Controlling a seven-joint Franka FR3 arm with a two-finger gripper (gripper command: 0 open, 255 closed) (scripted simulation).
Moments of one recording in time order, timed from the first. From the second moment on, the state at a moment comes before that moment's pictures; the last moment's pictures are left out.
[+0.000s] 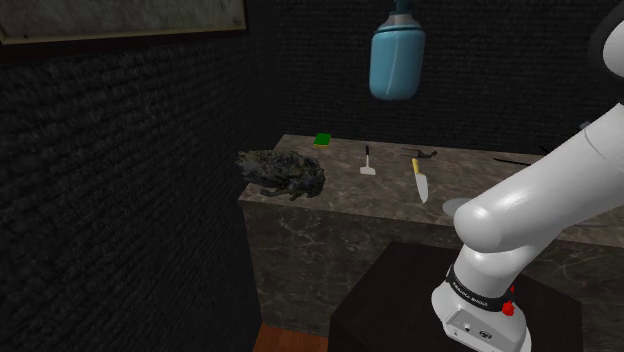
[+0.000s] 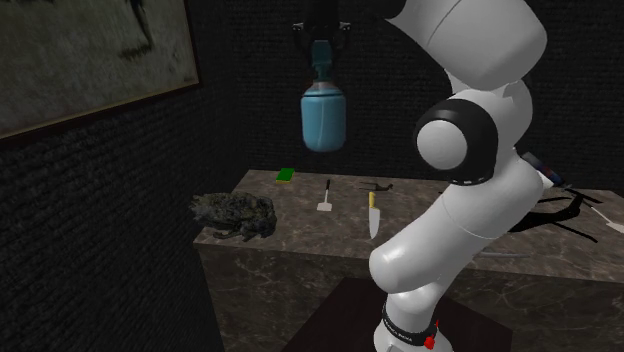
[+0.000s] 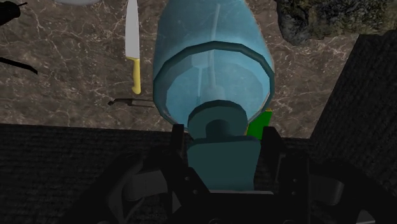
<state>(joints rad) -0.49 -0.40 0.27 -1.32 -0.12 1.15 0.71</state>
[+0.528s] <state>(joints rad) -0.50 -0.36 0.25 -1.39 -0.12 1.26 0.68</state>
